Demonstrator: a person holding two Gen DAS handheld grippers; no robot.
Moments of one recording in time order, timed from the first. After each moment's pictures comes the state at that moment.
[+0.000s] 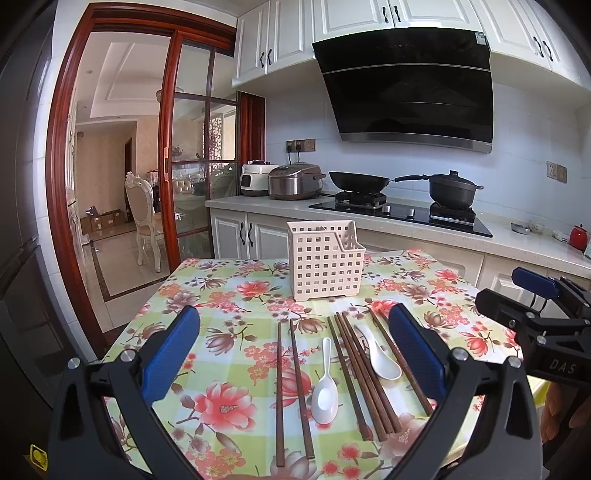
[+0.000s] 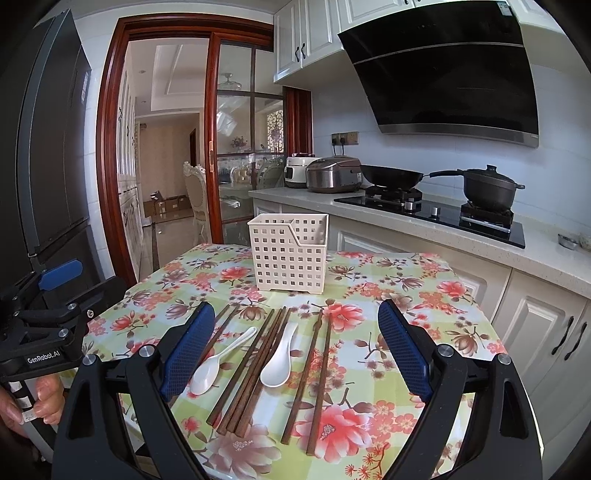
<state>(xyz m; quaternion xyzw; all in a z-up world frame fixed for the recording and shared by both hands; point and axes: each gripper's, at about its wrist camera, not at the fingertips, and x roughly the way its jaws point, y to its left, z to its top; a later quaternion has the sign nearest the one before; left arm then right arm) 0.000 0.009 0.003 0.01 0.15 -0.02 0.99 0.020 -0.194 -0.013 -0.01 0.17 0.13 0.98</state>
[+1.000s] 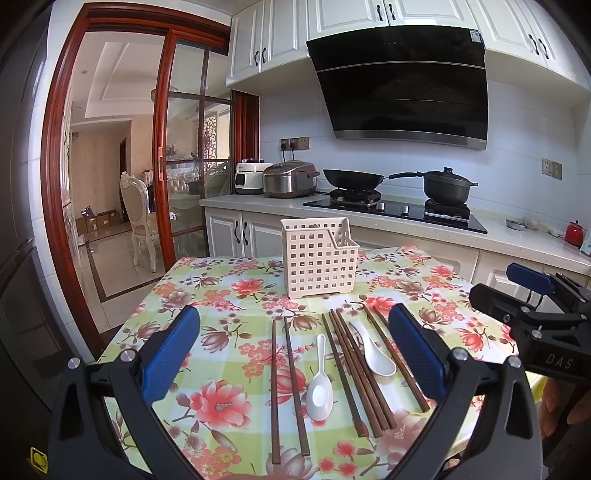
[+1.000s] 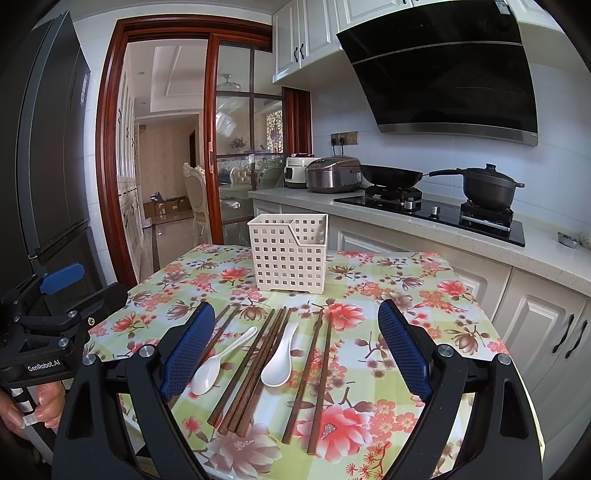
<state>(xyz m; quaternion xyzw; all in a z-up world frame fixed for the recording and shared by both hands) 0.000 0.006 0.001 0.01 0.15 -0.03 0.99 0.020 -0.195 -0.013 -0.01 0.17 0.13 0.98</state>
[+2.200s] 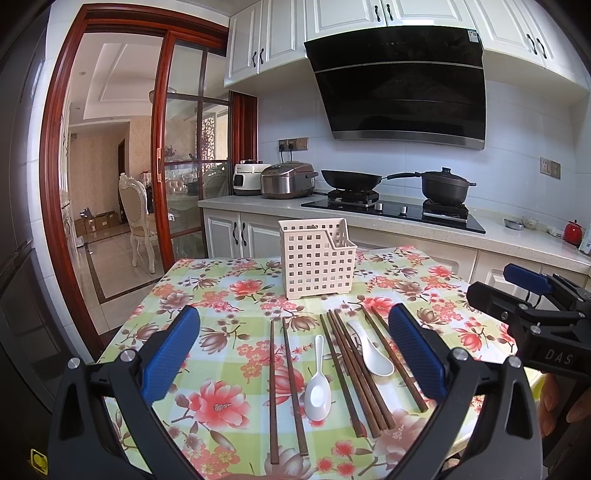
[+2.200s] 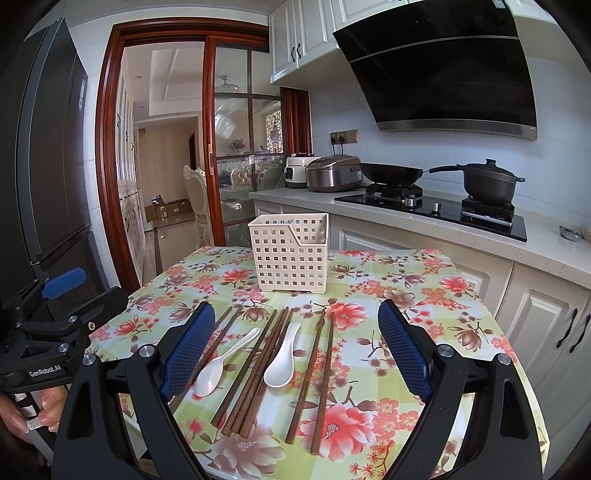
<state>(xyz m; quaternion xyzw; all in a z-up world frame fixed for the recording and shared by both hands) -0.001 0.004 0.001 0.01 0.15 -0.03 0.99 0.019 -0.196 -0.013 0.00 0.17 0.13 0.98</state>
